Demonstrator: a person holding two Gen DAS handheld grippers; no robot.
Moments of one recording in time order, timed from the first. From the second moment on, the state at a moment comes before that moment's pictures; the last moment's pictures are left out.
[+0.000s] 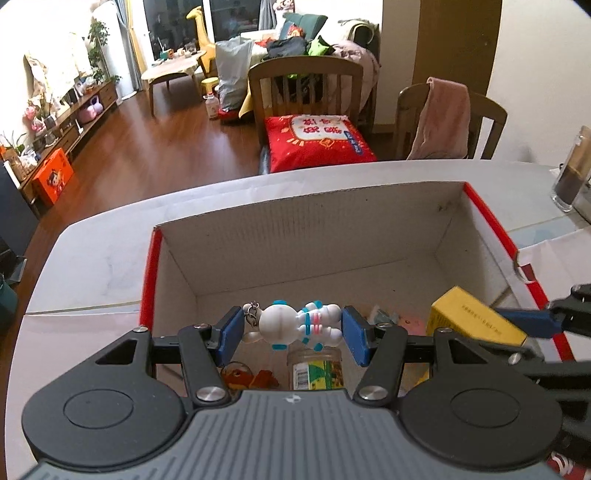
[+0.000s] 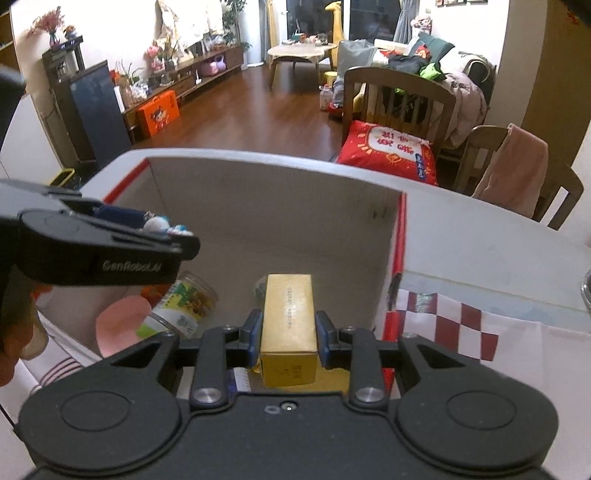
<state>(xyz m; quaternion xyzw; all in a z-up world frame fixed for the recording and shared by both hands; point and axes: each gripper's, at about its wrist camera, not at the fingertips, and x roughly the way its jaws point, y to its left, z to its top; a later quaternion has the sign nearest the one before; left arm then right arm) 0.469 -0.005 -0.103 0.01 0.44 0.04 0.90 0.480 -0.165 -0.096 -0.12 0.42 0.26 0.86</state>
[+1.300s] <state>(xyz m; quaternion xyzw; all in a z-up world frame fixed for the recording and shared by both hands) 0.472 -0.001 -0.108 -0.03 0.47 0.03 0.88 0.469 -0.155 -0.094 -0.12 0.44 0.28 0.85</state>
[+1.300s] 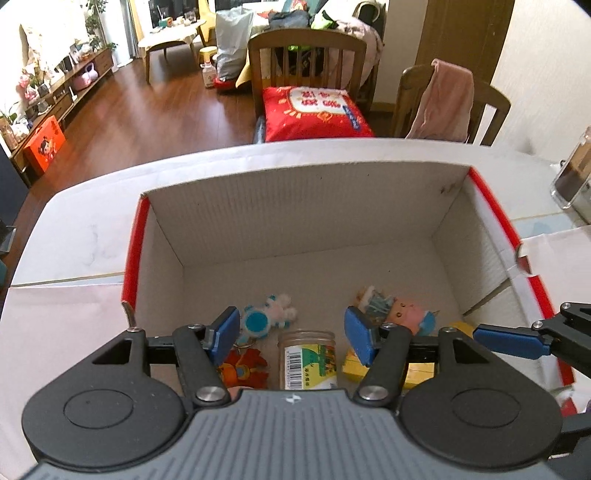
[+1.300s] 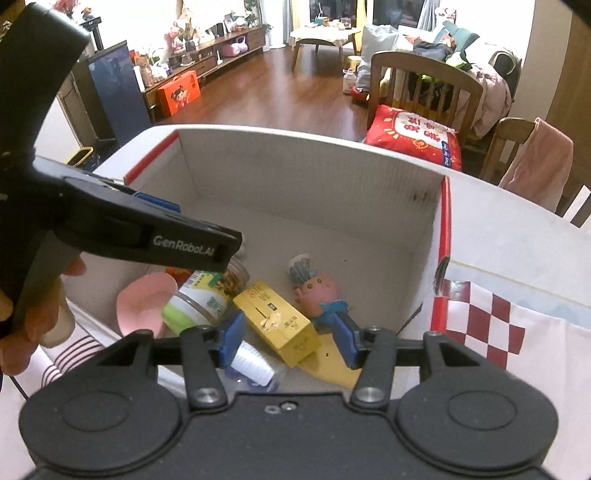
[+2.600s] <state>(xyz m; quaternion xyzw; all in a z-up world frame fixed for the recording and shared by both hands) 0.285 0.012 -0.006 -0.01 0.35 -0.02 0.94 0.308 -0.181 -0.009 -0.08 0.34 0.26 0.90</state>
